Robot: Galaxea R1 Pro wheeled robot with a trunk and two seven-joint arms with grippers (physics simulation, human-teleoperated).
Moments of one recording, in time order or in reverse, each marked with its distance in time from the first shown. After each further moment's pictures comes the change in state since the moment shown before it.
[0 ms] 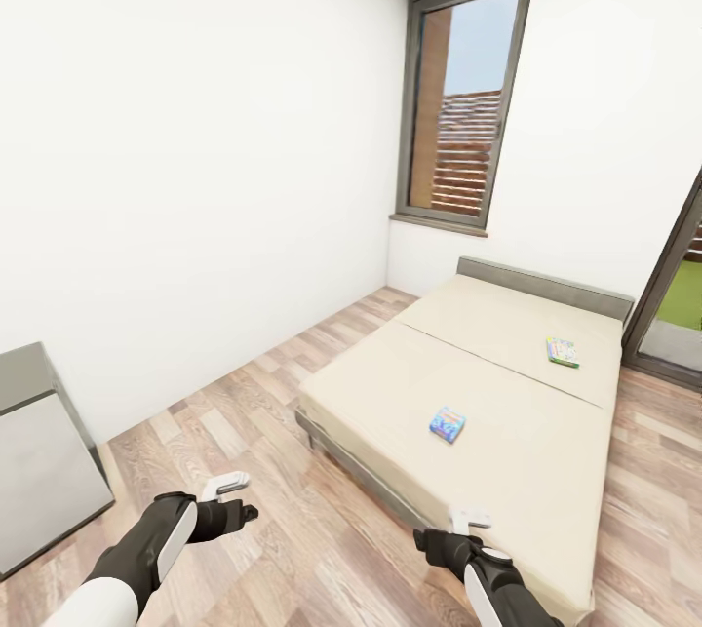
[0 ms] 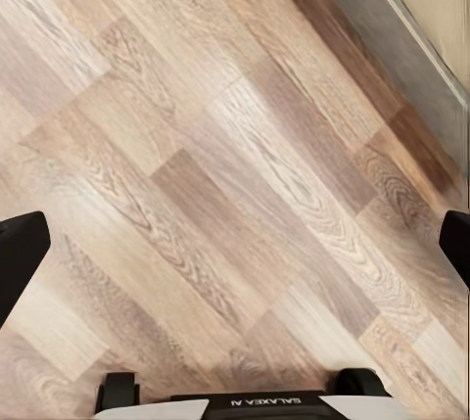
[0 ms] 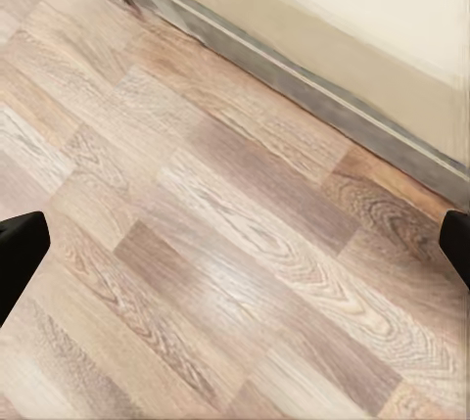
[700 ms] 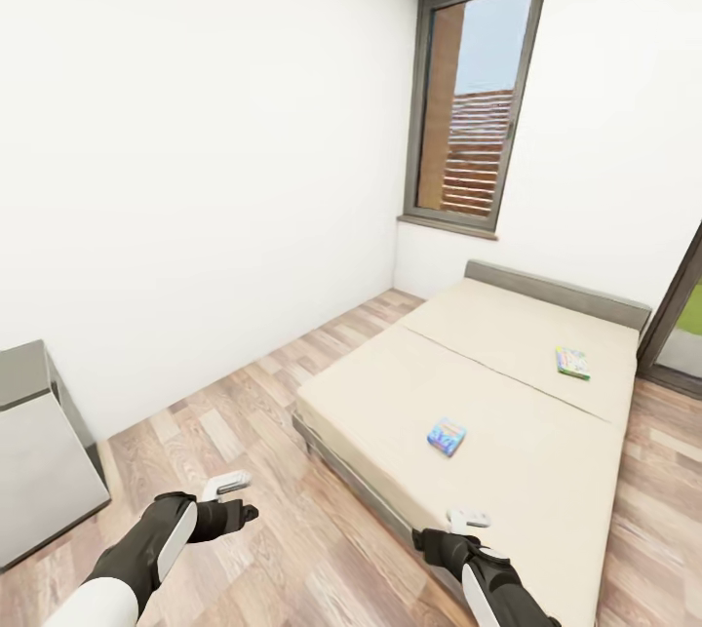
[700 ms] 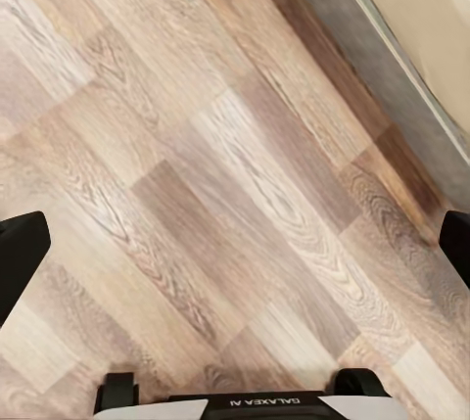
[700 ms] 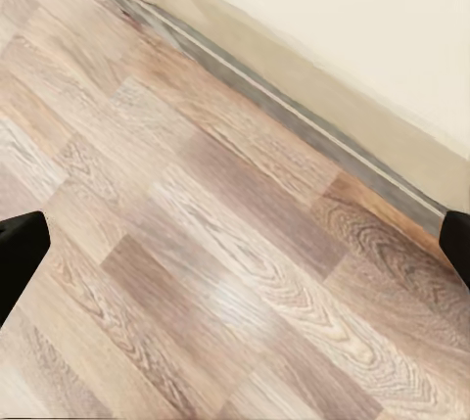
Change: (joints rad) left arm 0.000 -0.001 0.000 -0.001 0.001 0.000 0.000; right arm 0.000 0.007 0.002 0.000 0.000 -0.001 -0.005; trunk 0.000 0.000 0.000
